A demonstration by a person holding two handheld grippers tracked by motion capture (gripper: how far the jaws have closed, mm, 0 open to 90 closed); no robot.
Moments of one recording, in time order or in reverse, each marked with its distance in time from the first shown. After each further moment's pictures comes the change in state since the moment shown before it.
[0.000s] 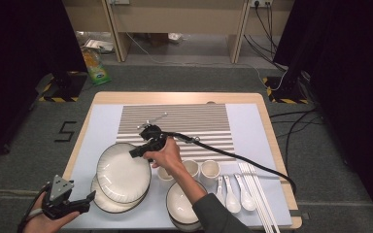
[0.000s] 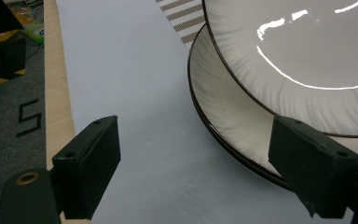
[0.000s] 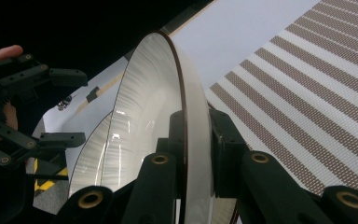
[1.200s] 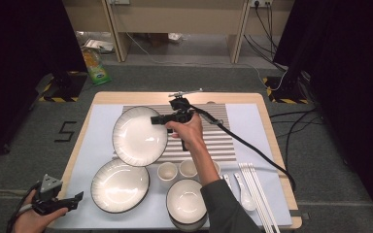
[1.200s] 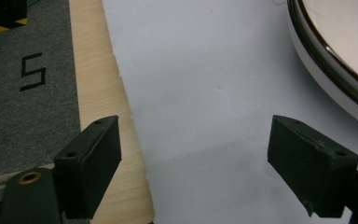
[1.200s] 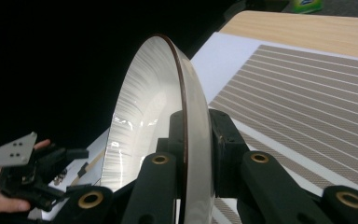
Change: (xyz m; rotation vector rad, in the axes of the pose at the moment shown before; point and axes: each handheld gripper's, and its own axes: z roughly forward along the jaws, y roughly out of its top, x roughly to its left) left arm 0.043 -0.025 0.022 0.150 0.022 -0.073; right arm -0.050 0.028 -0.082 -0.251 -0.065 0.169
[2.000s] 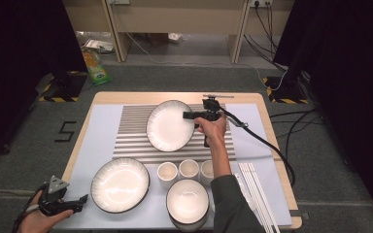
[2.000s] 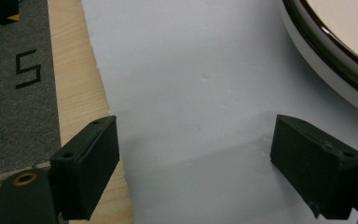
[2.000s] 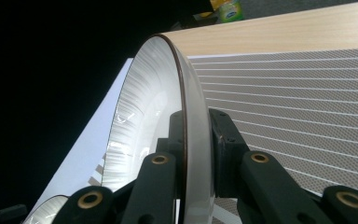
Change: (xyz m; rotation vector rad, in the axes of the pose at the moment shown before) left arm -0.009 -0.002 0.008 0.024 -0.004 0.019; right arm -0.097 -0.025 -0.032 -0.117 -0.173 0.207
